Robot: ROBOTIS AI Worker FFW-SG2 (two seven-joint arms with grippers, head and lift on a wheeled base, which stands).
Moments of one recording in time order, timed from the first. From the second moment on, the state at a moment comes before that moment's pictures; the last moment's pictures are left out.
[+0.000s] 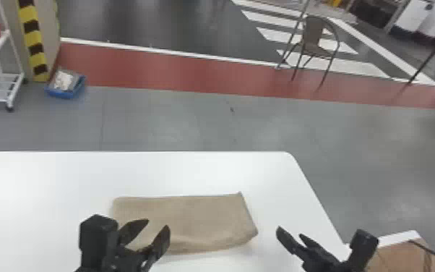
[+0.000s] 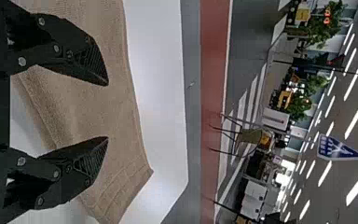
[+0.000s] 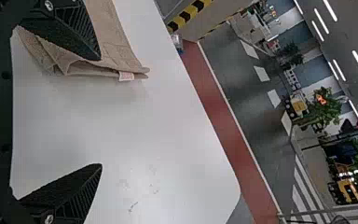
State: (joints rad) left arm 0.25 0.11 -0.46 -1.78 0.19 0.37 -0.09; right arm 0.31 0.00 -0.64 -1.64 -0.29 0.45 0.59
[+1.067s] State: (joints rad) left arm 0.10 0.06 -0.62 -1.44 0.05 0.21 0.17; right arm 0.28 0.00 -0.63 -1.57 -0.29 0.39 0.60
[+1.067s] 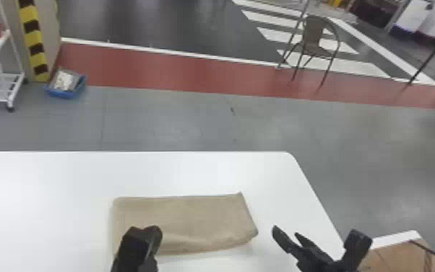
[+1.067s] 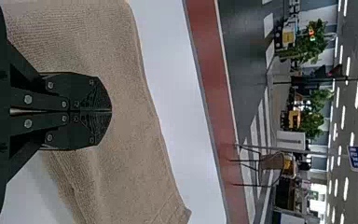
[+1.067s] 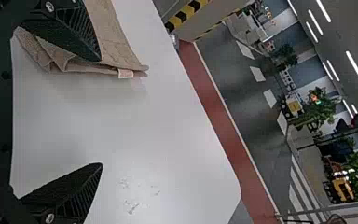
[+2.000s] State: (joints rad) left arm 0.11 0.08 -0.57 -1.39 0.02 0.21 0.21; right arm 0.28 0.00 -0.59 -1.59 -0.29 0.39 0.59
